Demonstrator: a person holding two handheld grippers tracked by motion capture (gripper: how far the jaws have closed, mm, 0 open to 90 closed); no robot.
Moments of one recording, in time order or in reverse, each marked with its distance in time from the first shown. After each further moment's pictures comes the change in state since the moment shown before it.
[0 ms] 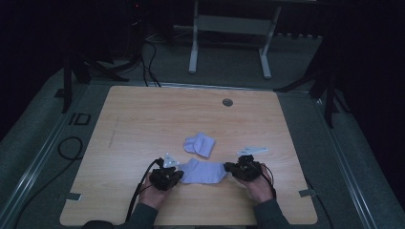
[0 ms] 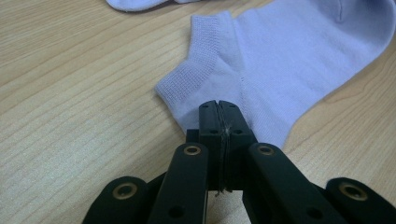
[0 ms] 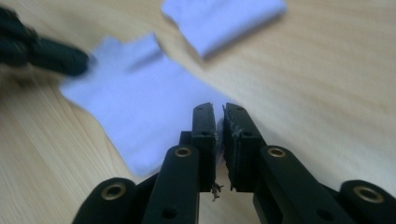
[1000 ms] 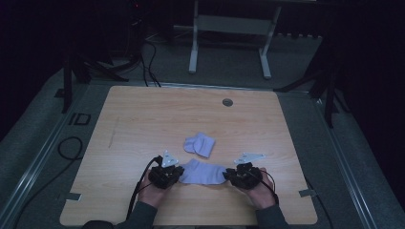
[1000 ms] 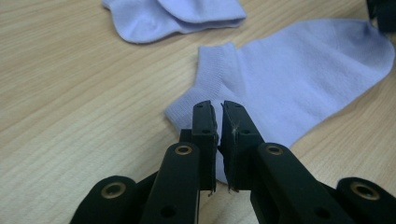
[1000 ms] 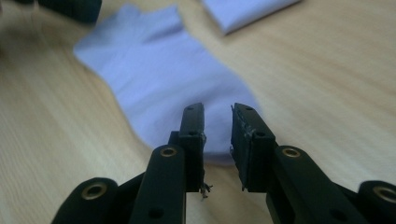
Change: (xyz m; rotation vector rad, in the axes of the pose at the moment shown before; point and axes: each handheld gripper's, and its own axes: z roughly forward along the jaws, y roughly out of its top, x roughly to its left) left arm 0.002 0.007 -0.010 -0.068 0.023 0.026; right arm 0.019 -0.008 -0.005 0.055 -0.008 -0.106
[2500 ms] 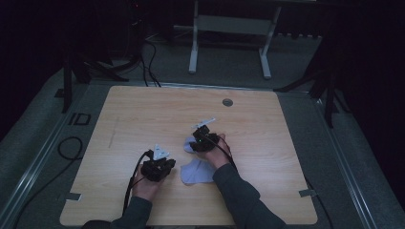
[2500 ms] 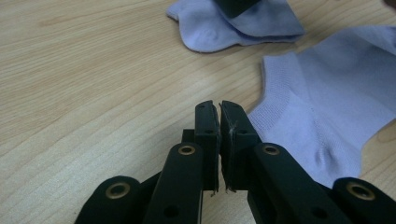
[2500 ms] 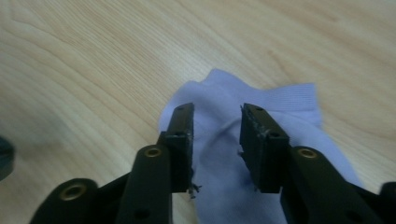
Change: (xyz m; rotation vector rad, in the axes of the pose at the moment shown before) left arm 0.027 0.000 -0.003 -0.019 0.077 -0.060; right arm 0.007 0.132 0.116 0.082 -0.108 -0.014
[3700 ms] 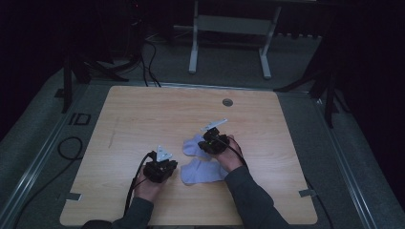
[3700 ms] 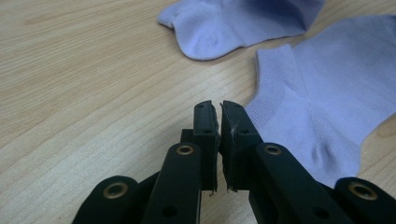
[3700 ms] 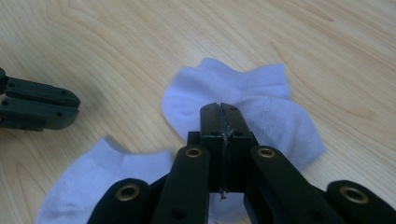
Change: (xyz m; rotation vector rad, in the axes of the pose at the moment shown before) left arm -0.007 -0.001 0.005 0.010 0.002 0.020; right arm -0.015 -0.018 -0.044 -0.044 0.093 -0.054
